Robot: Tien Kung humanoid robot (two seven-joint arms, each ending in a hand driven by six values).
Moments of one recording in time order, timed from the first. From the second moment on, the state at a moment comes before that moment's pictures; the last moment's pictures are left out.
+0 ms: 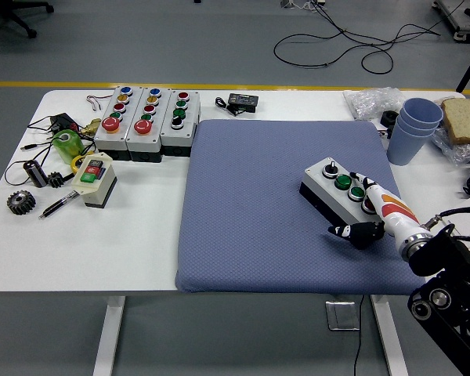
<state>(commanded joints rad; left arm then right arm) 0.00 0.08 -0.59 -0.18 1.17 0.04 0.32 0.28 -0.24 1.03 1.47 -1.91 -0.11 -0.51</state>
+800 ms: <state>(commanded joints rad) -0.01 0.07 -0.62 -0.18 1.20 0.05 0.33 0.40 -0.28 0.98 1.40 -1.87 -0.08 -0.61</state>
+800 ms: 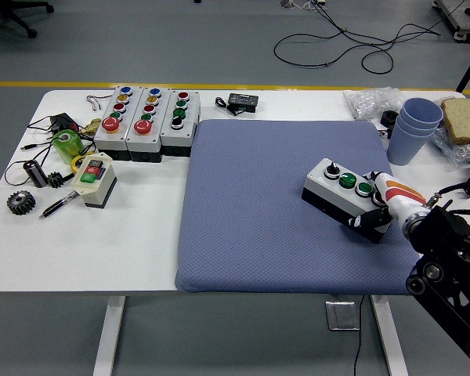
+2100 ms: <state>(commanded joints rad) -0.01 0.07 -0.65 -0.18 1.23 0.05 0.33 0.47 -0.43 0.82 1.45 -1.84 -0.02 -0.08</state>
